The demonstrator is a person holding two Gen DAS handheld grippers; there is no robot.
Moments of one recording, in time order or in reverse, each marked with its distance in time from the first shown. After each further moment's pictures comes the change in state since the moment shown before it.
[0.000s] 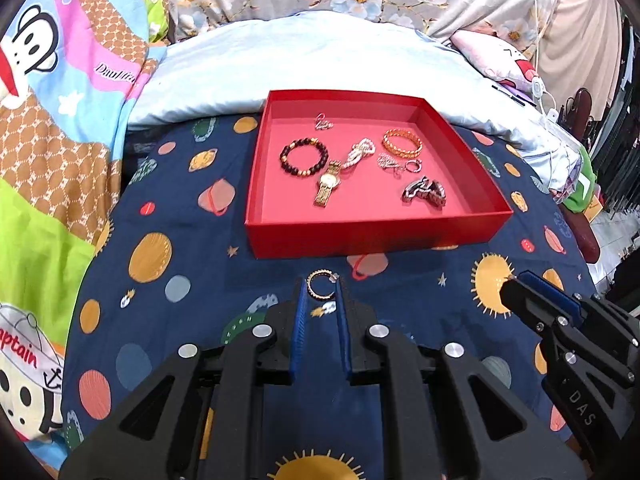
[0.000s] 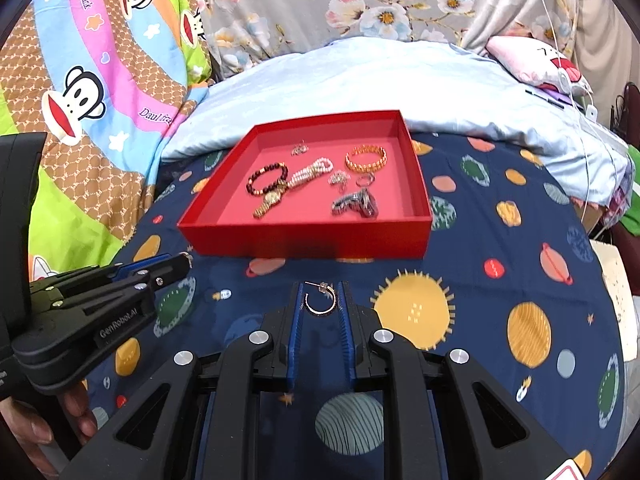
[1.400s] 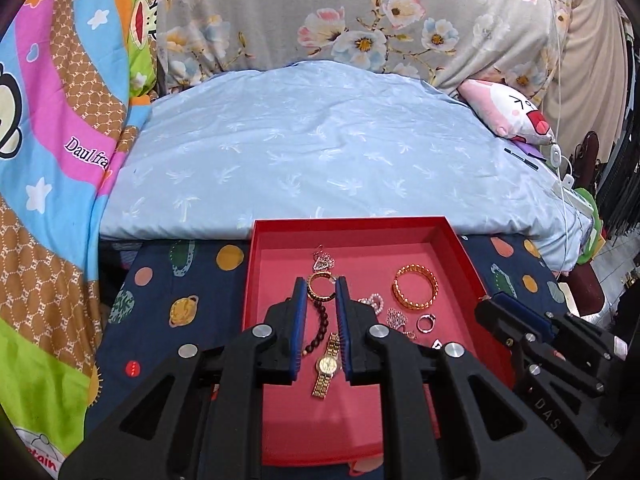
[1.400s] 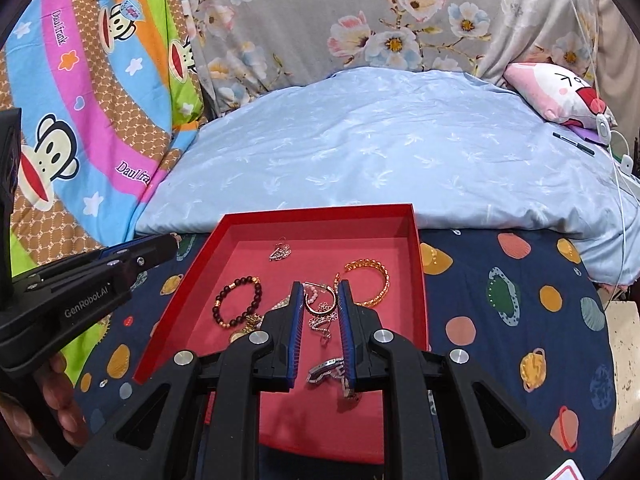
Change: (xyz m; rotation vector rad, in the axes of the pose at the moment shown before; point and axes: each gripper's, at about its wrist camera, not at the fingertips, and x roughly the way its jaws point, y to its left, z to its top) left arm 0.045 0.004 0.143 -0.009 -0.145 -0.006; right arm 0.080 -0.029 0.126 -0.001 -0.080 0.040
